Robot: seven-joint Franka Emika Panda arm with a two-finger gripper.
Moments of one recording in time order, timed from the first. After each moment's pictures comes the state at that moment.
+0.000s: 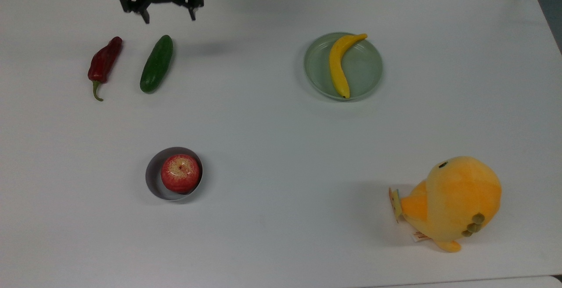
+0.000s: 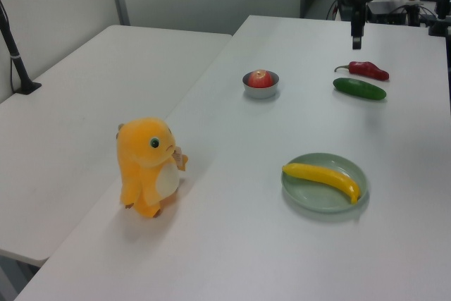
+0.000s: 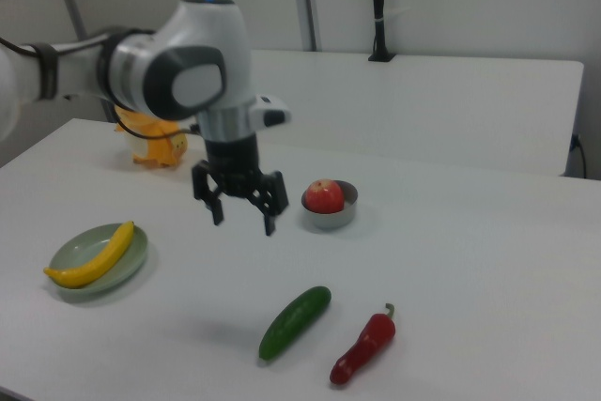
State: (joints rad) arm 0.01 0.05 -0.18 -1.86 -0.01 1.82 -0.31
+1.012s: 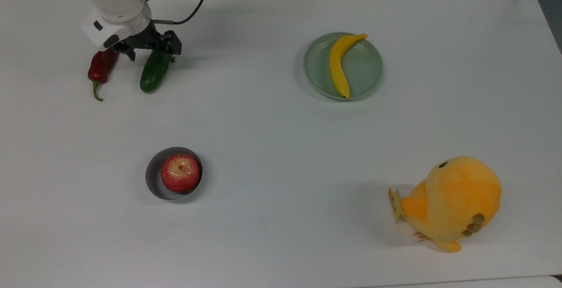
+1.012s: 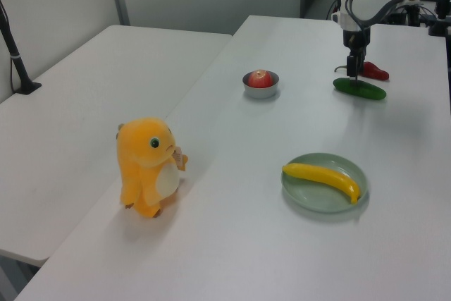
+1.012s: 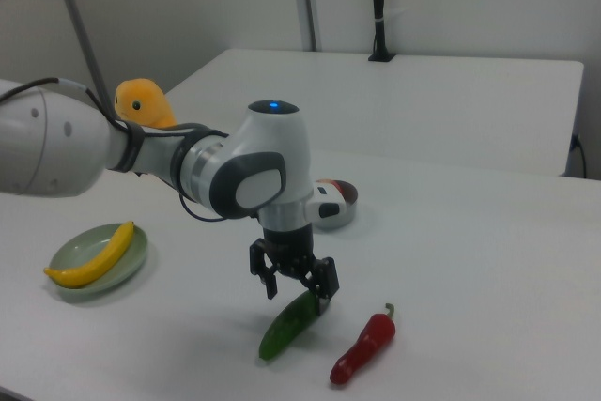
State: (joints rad) arm -0.11 0.24 -0.19 -1.98 -0.01 2.12 -0.31
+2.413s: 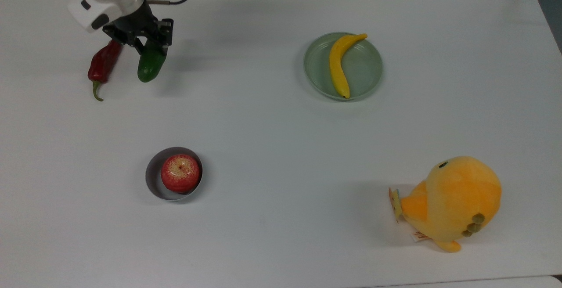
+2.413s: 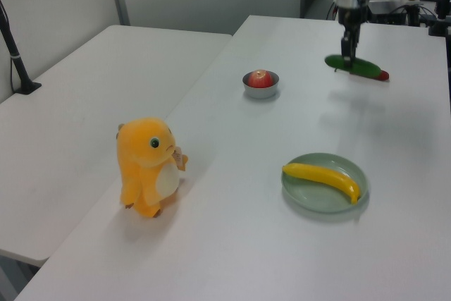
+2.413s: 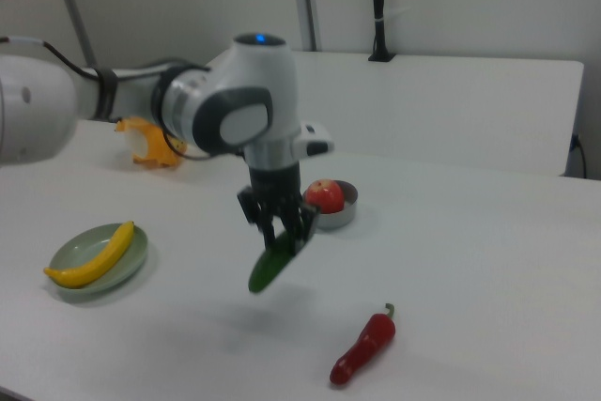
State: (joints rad) arm -0.08 0.18 -0.18 -1.83 0.05 1.95 -0.31
